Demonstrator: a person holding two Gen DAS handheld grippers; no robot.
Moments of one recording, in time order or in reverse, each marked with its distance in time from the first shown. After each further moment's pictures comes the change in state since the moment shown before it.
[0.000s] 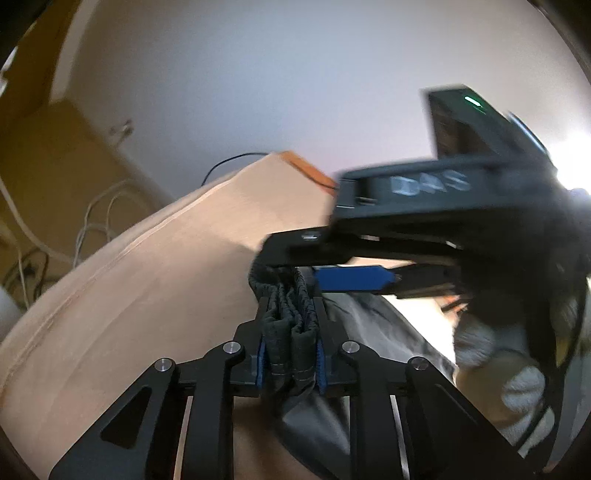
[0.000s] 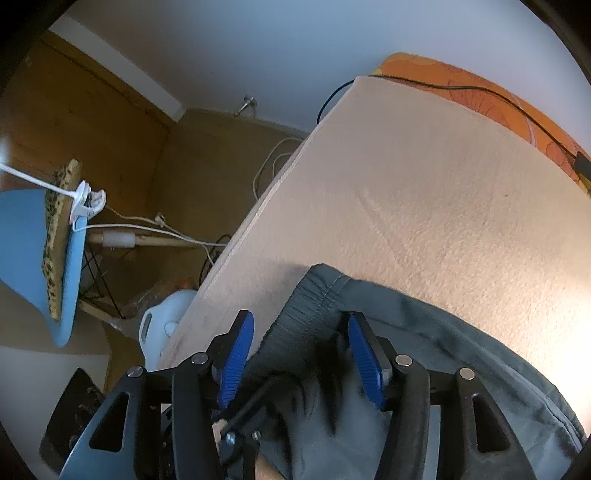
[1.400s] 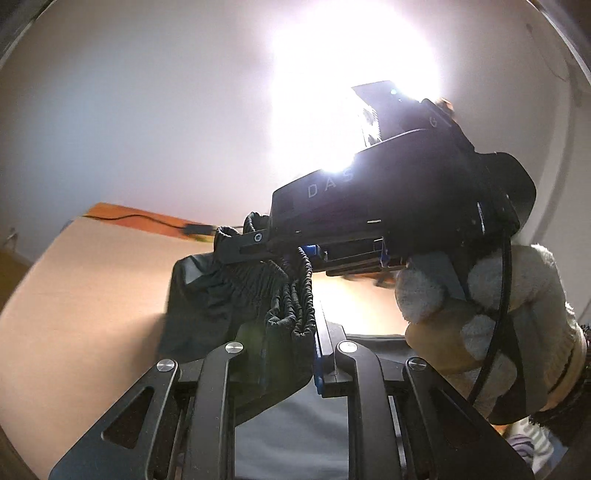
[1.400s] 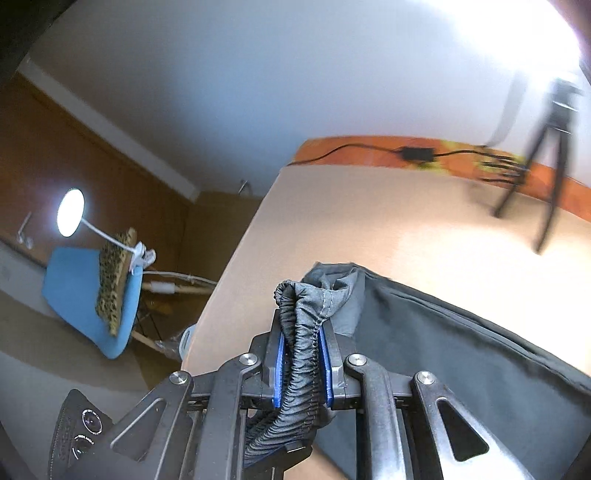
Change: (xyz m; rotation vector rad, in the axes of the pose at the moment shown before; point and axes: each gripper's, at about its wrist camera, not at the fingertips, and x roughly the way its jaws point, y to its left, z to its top) left arm -0.082 -0.242 -0.088 0.433 0.025 -0.304; right arm -0.217 -0.122 -0.140 0.169 -0.316 0.109
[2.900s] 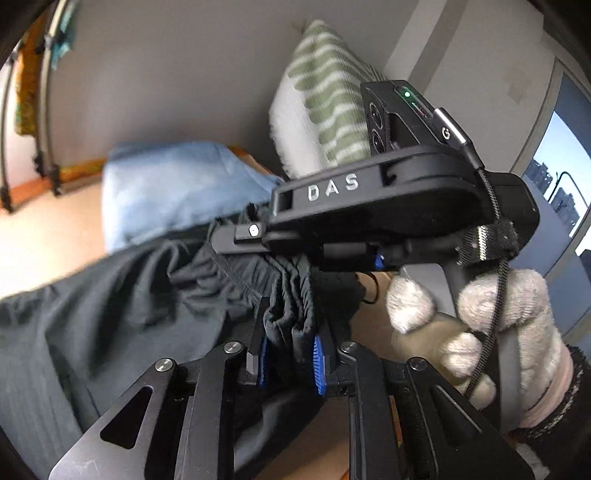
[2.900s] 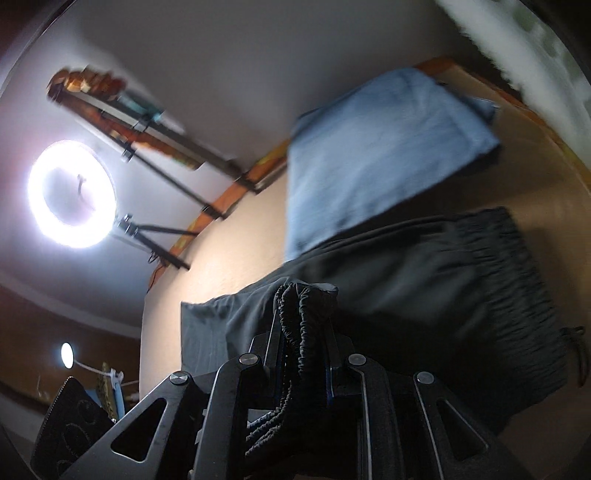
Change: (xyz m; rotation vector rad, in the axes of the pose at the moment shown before) left arm 0.243 -0.405 -0.123 0.315 0.457 -0.444; right arm -0.300 -0.418 -0.249 0.581 -0.357 -0.118
